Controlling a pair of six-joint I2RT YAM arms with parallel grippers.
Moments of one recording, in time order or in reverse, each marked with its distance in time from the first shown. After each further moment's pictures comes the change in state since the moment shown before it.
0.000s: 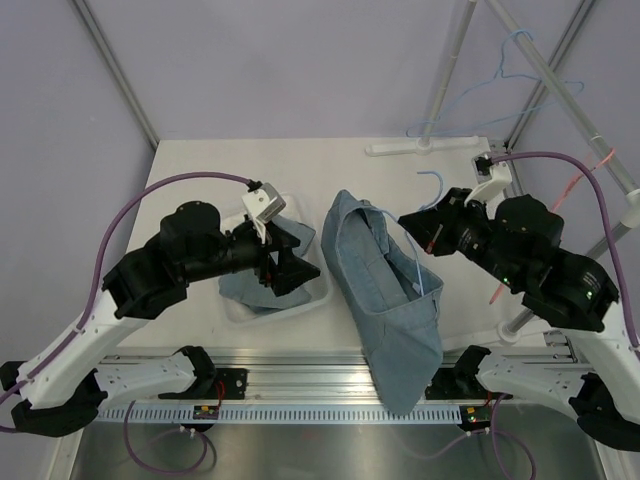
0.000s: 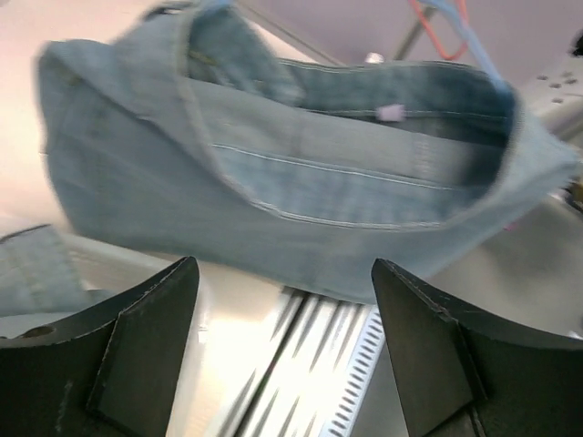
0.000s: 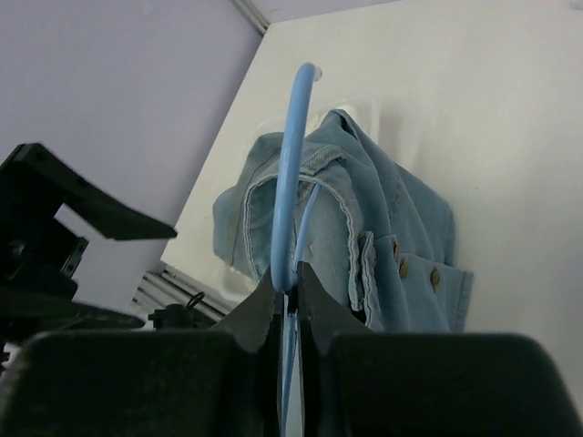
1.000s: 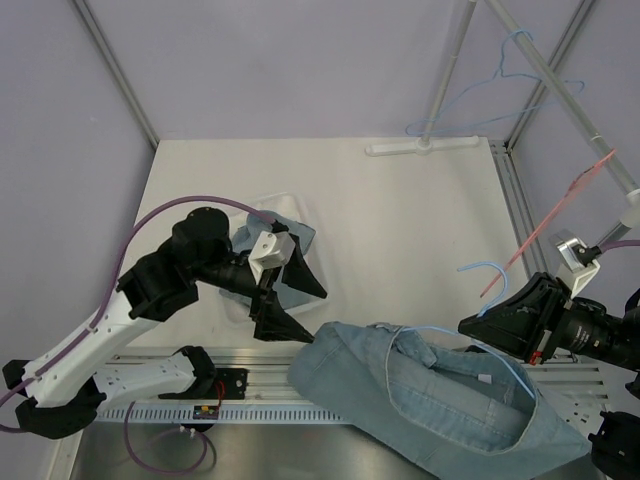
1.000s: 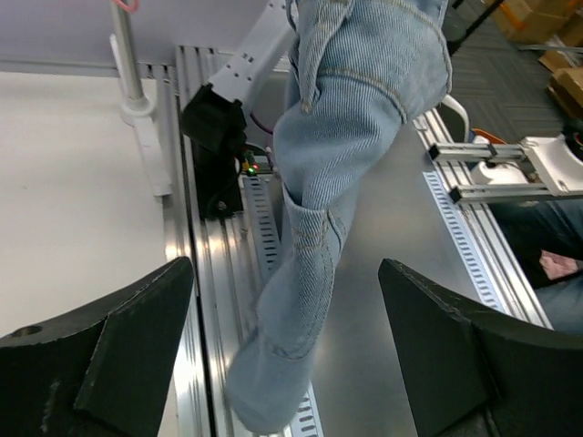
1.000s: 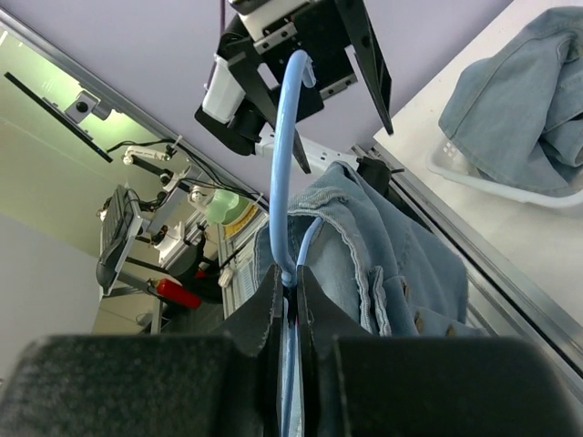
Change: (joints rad) left arm 0.000 -0.019 -0.102 0.117 0.653 0.178; right arm 0.002 -0.426 -0.029 -0.121 -0.623 0.127
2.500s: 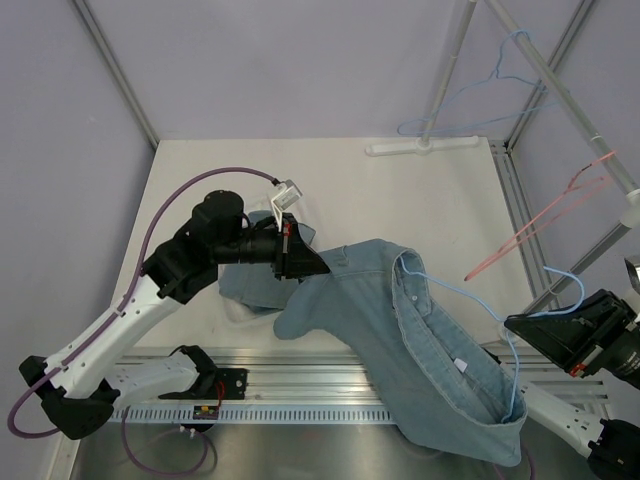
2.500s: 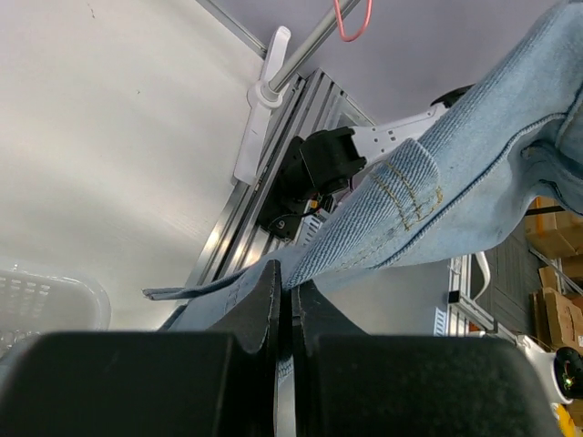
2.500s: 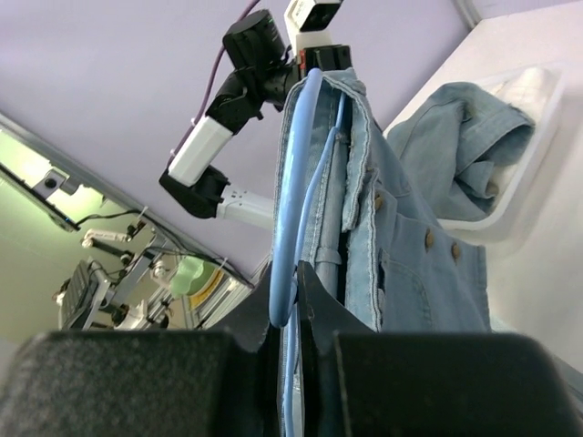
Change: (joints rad) left arm 0.169 0.093 -0.050 0.075 -0.285 -0.407; right arm -0.003 -0.118 0.079 -0.104 0.240 -0.007
